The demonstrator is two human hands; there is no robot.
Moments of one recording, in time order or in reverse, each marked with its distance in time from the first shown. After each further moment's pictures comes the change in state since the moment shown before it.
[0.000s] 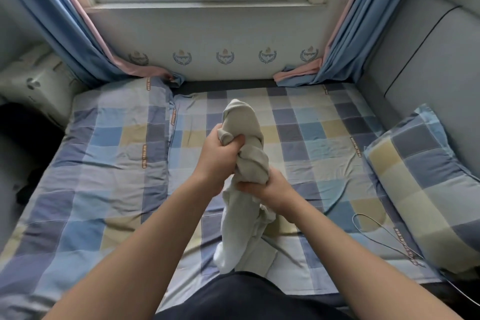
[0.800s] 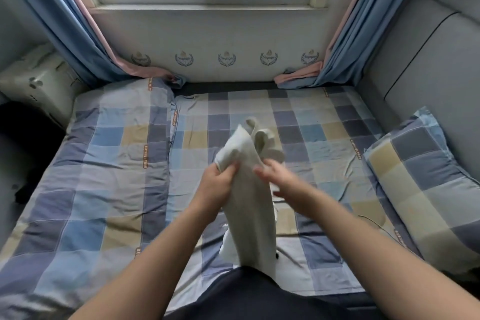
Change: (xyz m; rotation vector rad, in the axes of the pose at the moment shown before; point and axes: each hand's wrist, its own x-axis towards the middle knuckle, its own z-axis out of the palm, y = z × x) left_hand -0.027 -0.049 -0.027 0.010 0.026 -0.112; right_hand 0.003 -0.005 -0.015 0.018 -0.086 0.245
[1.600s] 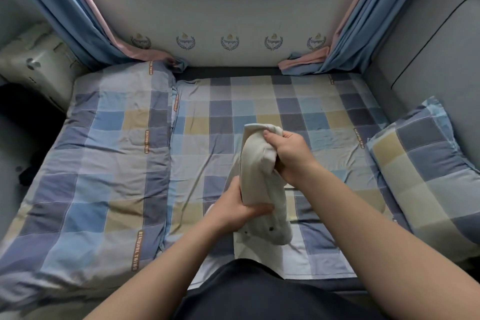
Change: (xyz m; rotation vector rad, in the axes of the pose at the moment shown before) left_hand -0.024 -0.060 0.004 0.372 -0.337 0.030; right_hand 0.018 -0.033 0.010 0.413 0.301 -0.076
